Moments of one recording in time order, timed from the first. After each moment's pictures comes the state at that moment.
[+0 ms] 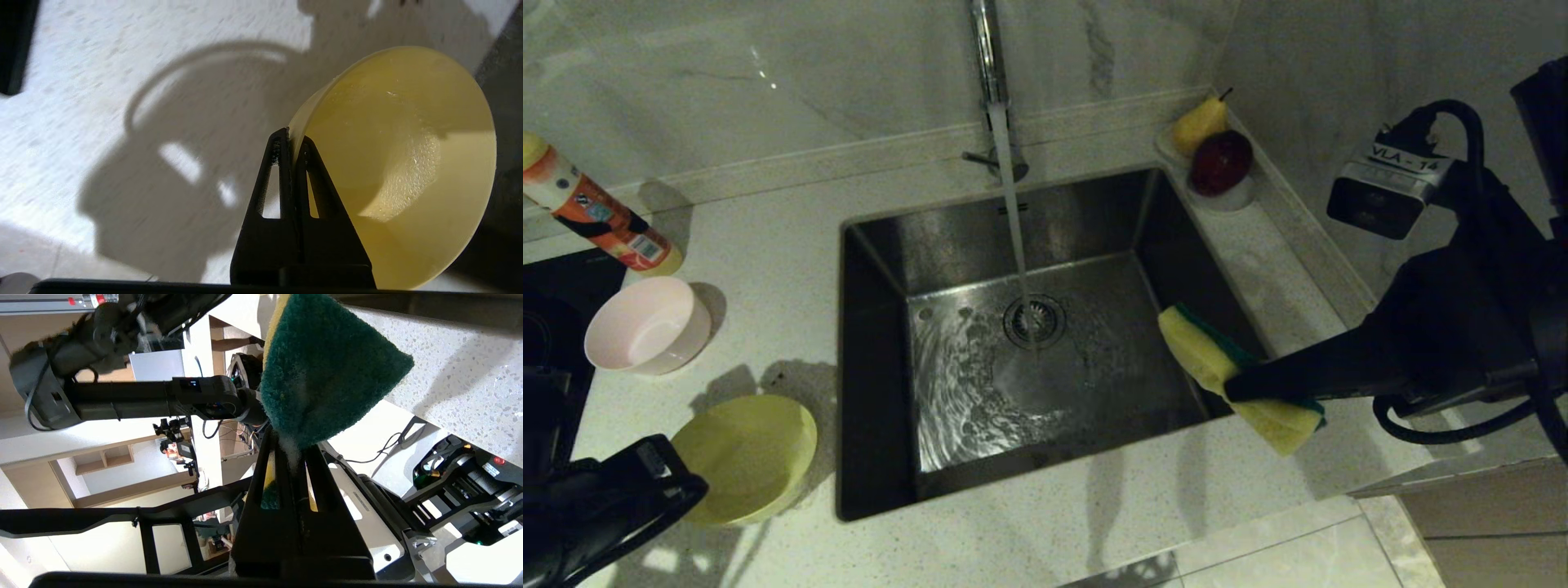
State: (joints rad) left arm -0.15 1.18 -0.56 0.04 0.41 -0.66; right arm 0.56 1.45 -1.39 0.51 0.75 0.48
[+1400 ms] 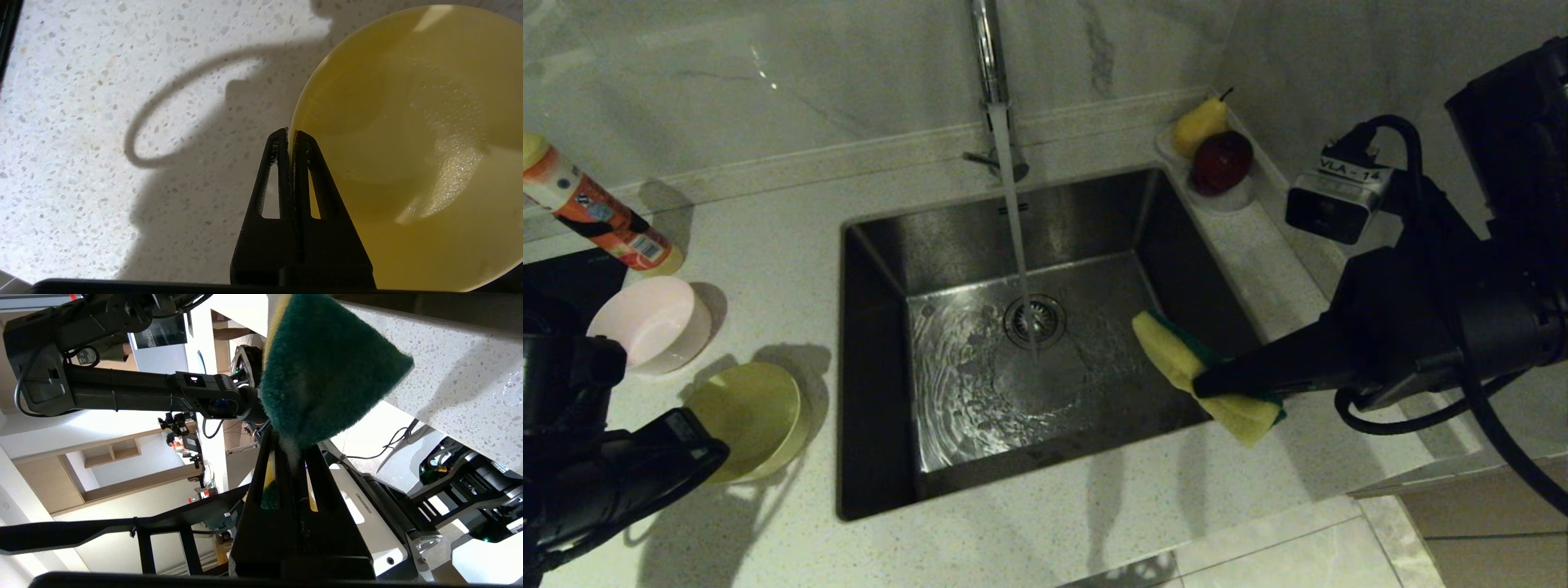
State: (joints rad) left arm -0.02 1.35 -0.60 -0.06 0.35 -0.65; right arm 0.57 1.51 -1.44 0.51 0.77 0.48
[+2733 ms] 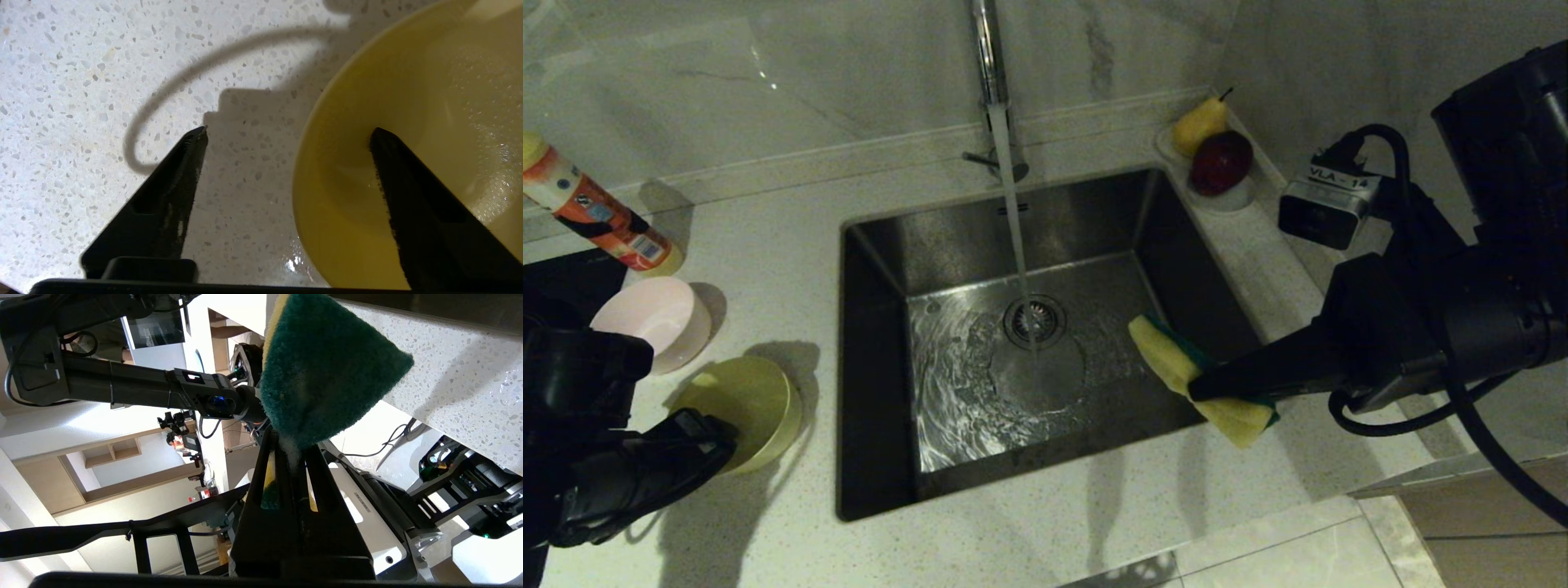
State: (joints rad) left arm 0.04 1.44 -0.62 -0.07 0.32 -0.71; right arm 0.57 1.52 -1.43 0.51 0.77 0.48
